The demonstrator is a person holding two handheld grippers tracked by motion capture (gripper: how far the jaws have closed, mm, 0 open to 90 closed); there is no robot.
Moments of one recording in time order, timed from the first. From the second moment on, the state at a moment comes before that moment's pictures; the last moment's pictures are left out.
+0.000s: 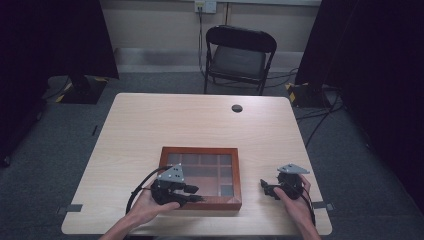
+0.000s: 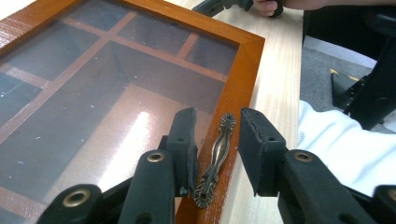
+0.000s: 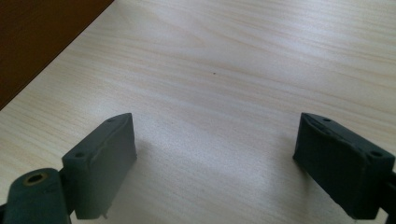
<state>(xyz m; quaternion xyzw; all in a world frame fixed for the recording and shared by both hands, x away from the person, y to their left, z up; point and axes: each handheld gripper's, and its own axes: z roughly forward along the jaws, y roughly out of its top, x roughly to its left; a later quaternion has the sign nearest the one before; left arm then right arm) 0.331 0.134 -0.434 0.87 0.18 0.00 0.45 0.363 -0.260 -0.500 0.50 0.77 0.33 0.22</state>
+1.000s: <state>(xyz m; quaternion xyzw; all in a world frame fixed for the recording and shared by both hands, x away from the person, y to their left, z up) 0.330 0.123 -0.440 0.89 0.16 0.00 0.43 0.363 -0.260 -0.500 0.50 0.77 0.33 0.22</state>
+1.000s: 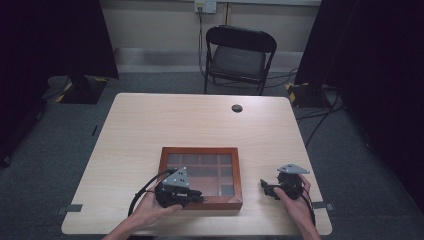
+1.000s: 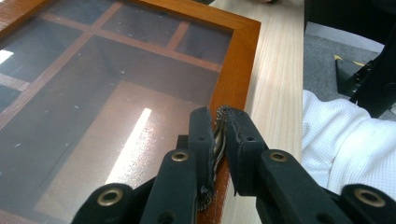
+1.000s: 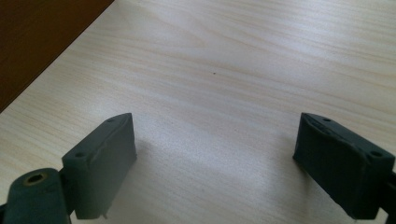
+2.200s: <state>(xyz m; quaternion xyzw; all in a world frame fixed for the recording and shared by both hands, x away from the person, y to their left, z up) 0.338 0.128 -0.422 0.88 0.17 -0.03 0.44 0.363 -0.260 -0.500 0.50 0.77 0.33 0.22</state>
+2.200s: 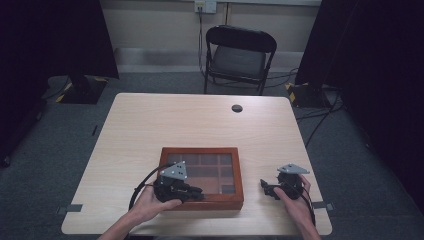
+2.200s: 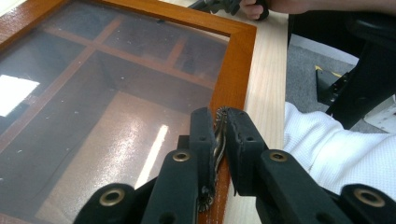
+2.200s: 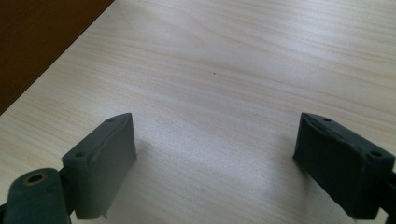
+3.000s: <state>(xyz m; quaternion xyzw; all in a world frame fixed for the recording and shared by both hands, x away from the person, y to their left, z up) 0.346 0.130 -0.407 0.88 0.17 -0.05 0.44 0.363 -0.260 -0.500 0.50 0.77 0.33 0.22</state>
